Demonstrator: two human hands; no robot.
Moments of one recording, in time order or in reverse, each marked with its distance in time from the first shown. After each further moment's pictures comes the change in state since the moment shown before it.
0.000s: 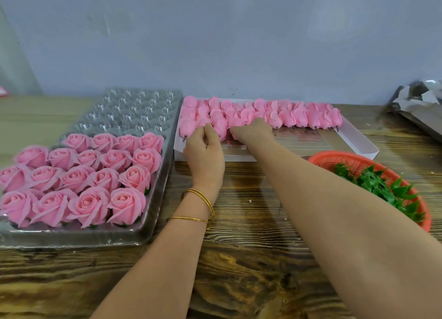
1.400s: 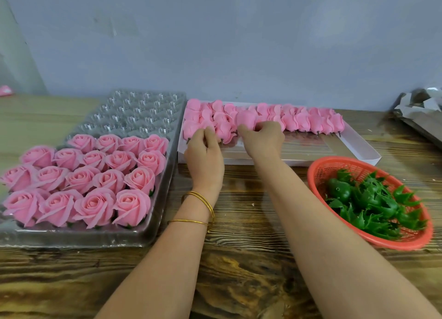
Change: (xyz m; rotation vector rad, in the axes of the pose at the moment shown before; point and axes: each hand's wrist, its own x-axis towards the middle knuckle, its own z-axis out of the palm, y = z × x) left_hand 0.005 -0.004 -0.006 0.056 0.028 0.019; right_hand -0.045 -0.002 -0.014 0.210 0.218 -0.171
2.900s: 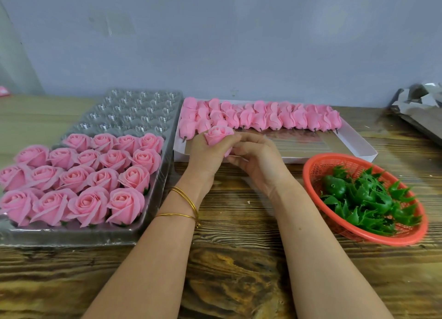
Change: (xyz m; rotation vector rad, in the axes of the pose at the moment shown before) left_hand 0.001 0.008 -0.002 -0.447 -0.475 -0.334; right_hand -0.043 0.010 -0.031 0.794 -0.630 0.095
